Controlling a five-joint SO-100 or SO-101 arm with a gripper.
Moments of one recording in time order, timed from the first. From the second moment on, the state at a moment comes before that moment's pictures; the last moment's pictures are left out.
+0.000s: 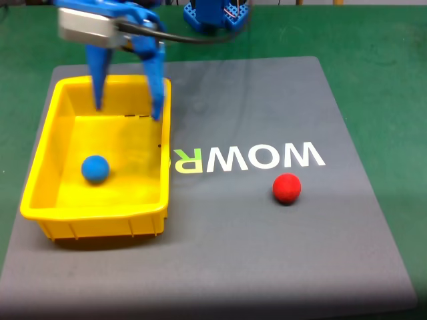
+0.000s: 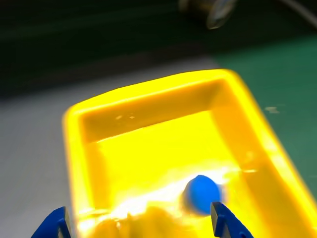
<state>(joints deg) 17.6 76.6 77.8 31.9 -88.2</state>
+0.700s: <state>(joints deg) -5.9 68.8 77.7 31.0 -94.2</state>
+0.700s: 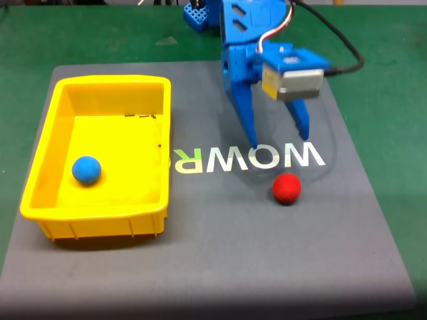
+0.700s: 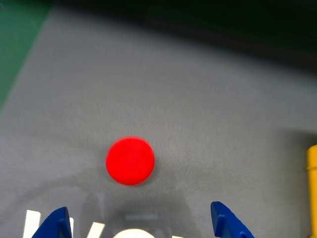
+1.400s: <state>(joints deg) -7.2 51.3 67.3 28.1 -94.5</state>
